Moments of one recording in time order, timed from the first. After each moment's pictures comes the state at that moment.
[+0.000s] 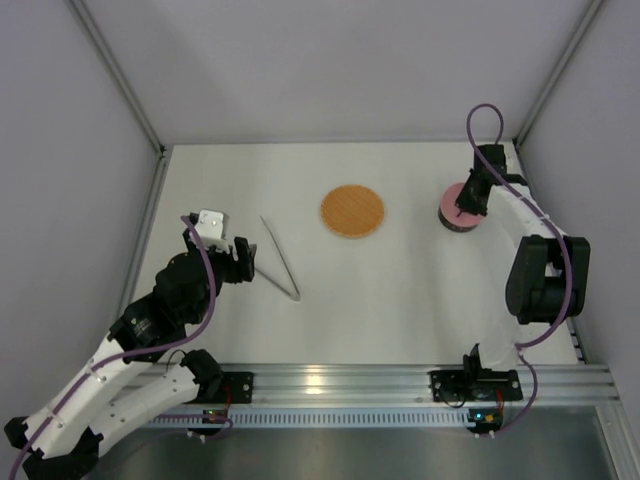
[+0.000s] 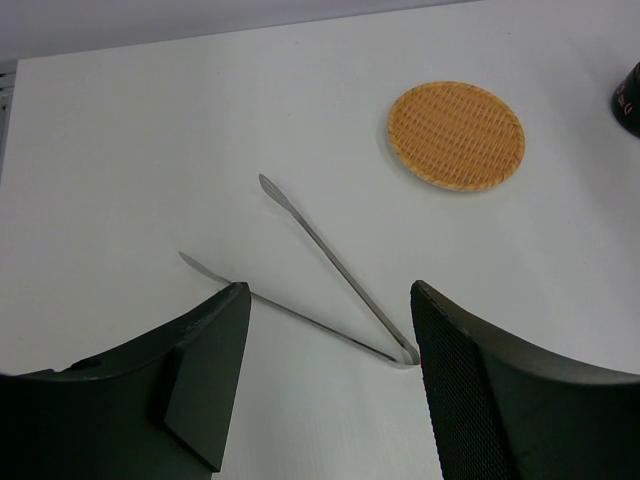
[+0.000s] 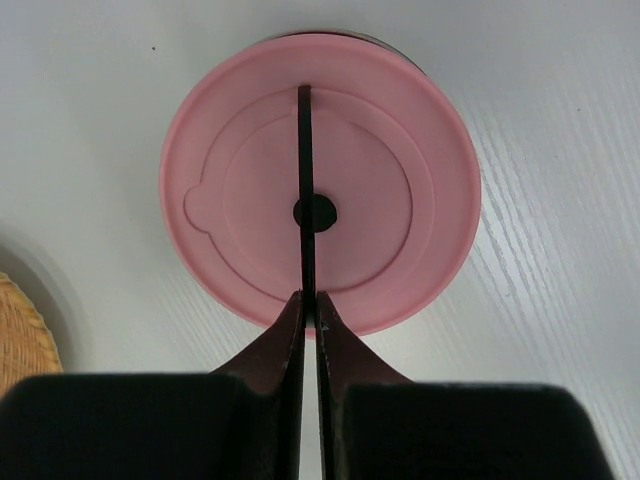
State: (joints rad) left arm -0.79 0.60 0.88 -0.55 -0.52 -0.19; right arm -0.02 1.70 1.30 -0.54 0.16 0.46
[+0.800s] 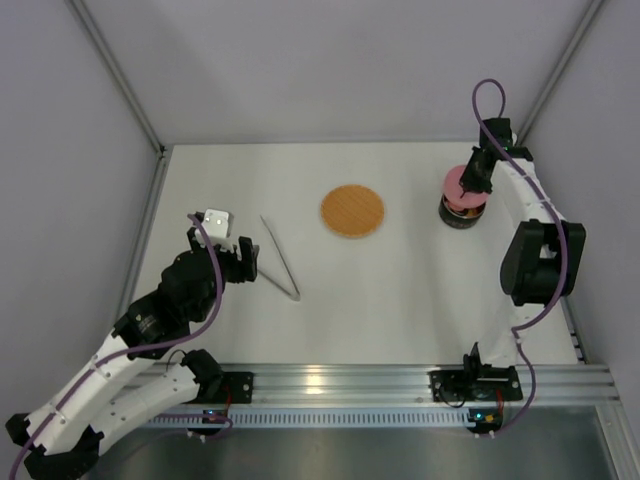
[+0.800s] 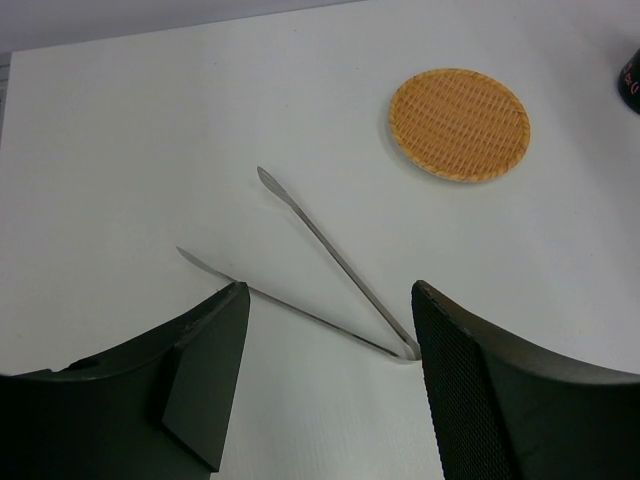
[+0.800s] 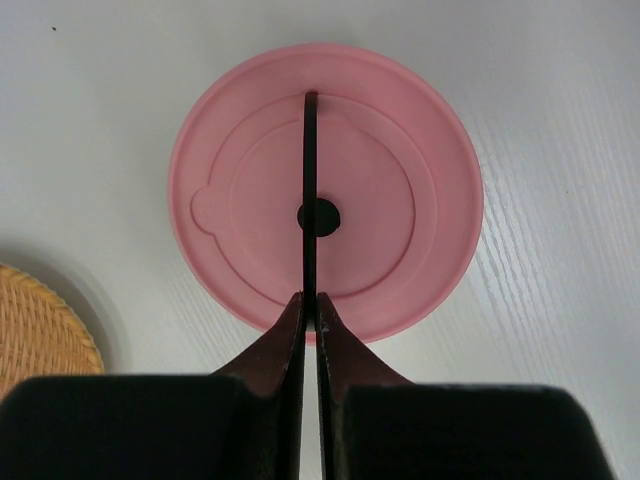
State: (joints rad) left arm -0.79 0.62 0.87 -0.54 -0.52 -0.19; right arm -0.04 1.84 1.59 -0.70 0.13 0.41
